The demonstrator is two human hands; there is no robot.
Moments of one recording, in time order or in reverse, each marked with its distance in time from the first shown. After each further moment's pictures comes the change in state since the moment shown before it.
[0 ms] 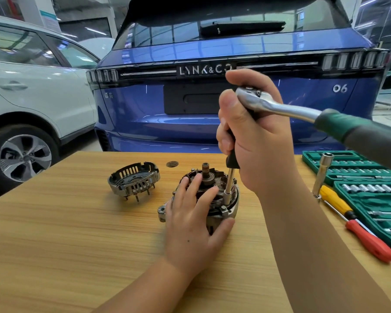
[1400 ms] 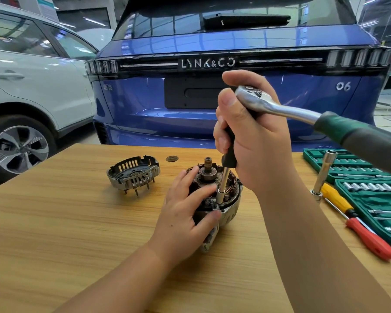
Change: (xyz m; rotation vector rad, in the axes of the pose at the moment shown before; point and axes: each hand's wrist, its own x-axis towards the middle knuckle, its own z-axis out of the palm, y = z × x) left_hand 0.009 -0.023 -0.020 -0.191 -0.193 -0.007; right_hand -0.003 0.008 0.004 -0.042 -0.009 0.070
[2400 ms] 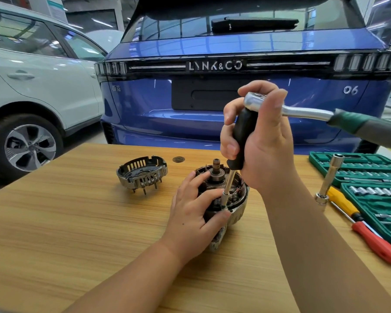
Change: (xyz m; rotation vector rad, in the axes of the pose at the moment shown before) left_hand 0.000 0.001 0.001 0.000 -0.016 -0.056; right_hand 0.002 0.007 0.006 0.209 -0.067 0.015
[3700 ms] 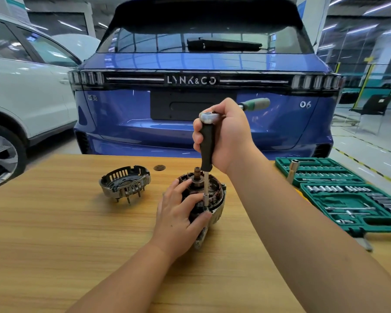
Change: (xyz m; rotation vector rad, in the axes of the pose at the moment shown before) left_hand 0.002 -0.004 0.000 0.030 -0.013 -0.008; right_hand 0.041 -0.013 0.011 0.203 0.311 0.627
